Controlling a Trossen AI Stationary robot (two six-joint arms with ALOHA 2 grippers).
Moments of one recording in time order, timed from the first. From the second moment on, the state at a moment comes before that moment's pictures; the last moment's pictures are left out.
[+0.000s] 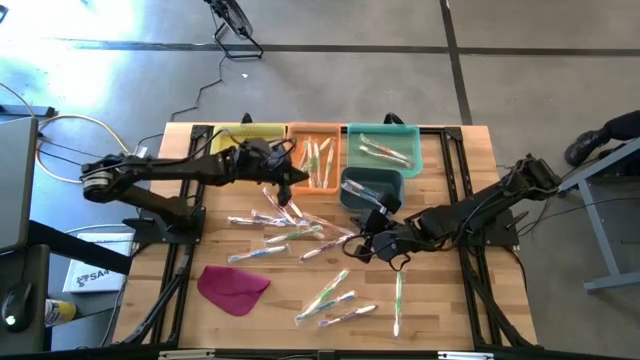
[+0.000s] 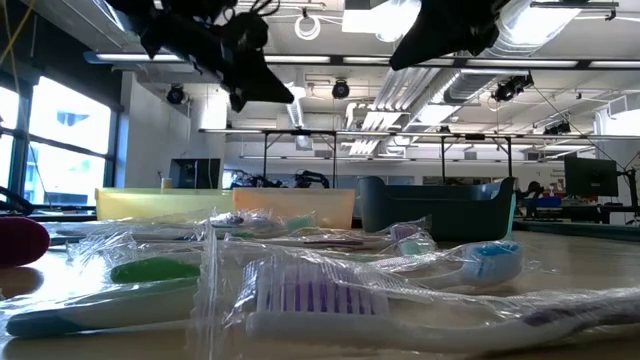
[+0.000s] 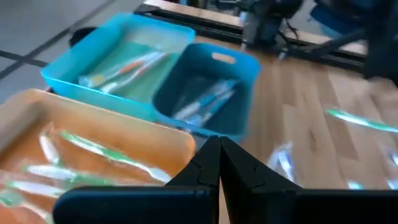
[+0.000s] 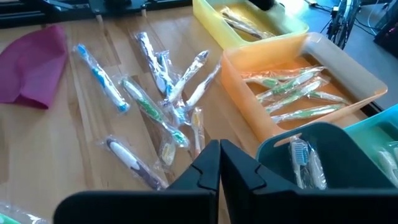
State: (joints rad) left arm 0.29 1.26 0.81 0.07 0.13 -0.07; right arm 0.39 1.45 1.04 -0.39 0.73 0.52
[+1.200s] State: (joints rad) left arm -0.13 0.82 0.51 0.11 -0.15 -0.03; right arm 0.39 1.36 1.04 -0.35 0.46 0.31
